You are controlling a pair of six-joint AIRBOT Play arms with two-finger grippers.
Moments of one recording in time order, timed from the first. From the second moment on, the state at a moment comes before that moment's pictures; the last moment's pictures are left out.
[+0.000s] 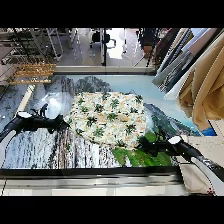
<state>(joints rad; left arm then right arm) 0.20 -1.67 1.17 0.64 -1.10 -1.25 -0.04 -1.31 0.57 -0.66 0.78 1.44</state>
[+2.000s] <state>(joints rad) 0.06 -1.71 1.56 0.82 -0.84 -1.27 -0.04 -1.75 1.91 -1.05 1.14 1.24</state>
